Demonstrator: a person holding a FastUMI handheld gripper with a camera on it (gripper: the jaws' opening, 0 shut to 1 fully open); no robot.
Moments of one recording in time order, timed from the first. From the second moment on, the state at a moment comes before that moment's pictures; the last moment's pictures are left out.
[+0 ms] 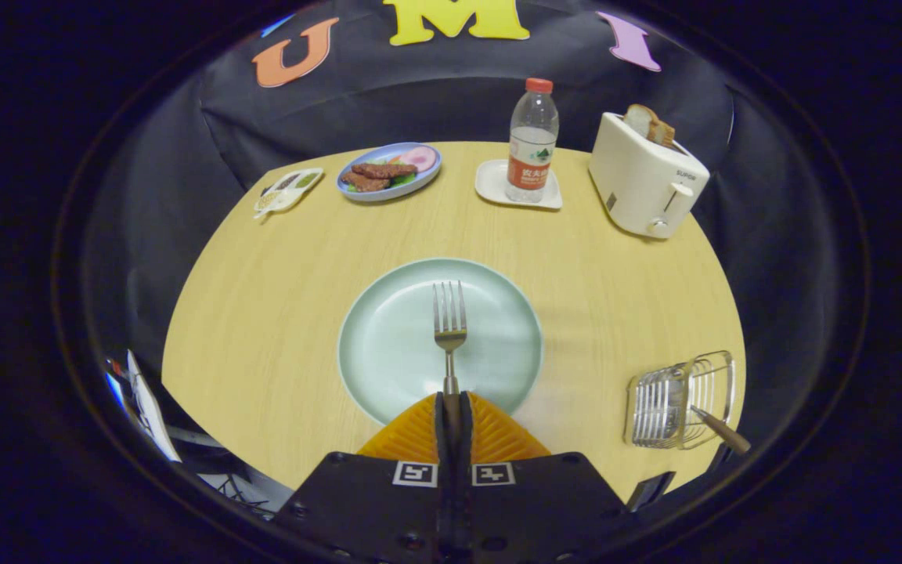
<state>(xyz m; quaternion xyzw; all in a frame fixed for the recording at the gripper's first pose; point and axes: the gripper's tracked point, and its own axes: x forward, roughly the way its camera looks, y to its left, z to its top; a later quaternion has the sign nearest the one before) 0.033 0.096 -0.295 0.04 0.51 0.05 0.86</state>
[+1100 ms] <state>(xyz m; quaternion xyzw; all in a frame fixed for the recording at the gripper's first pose) -0.043 -0.107 -0.268 0.12 0.63 0.01 0.77</state>
